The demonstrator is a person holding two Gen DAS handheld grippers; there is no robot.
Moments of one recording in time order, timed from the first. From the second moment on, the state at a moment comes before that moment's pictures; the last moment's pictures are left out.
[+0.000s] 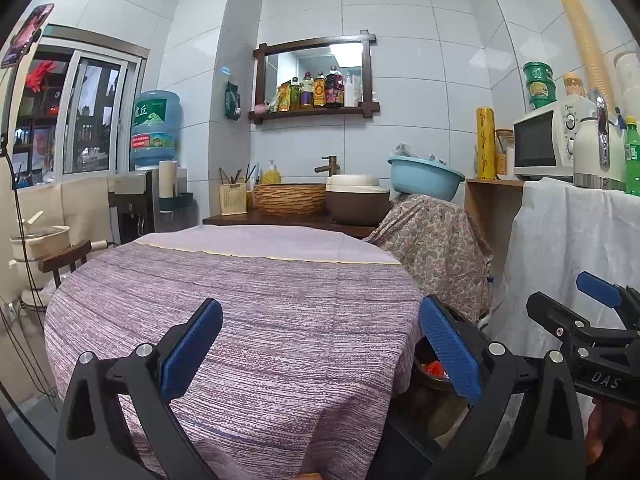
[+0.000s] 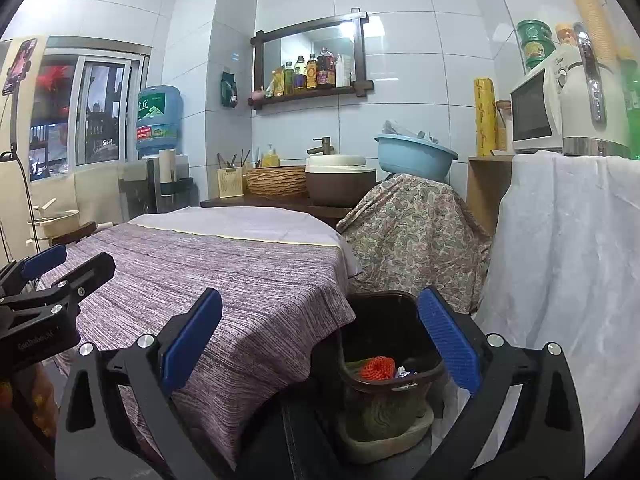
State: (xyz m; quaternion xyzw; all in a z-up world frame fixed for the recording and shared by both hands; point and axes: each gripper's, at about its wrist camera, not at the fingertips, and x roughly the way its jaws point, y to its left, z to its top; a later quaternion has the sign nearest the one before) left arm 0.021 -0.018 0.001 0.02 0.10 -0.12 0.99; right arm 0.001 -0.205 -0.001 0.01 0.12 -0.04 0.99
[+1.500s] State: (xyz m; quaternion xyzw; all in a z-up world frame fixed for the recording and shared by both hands) left arm 0.018 -0.023 0.002 0.02 0.11 -0.13 0.99; right arm 0.002 -0.209 -0.006 0.02 0.13 -0.03 0.99
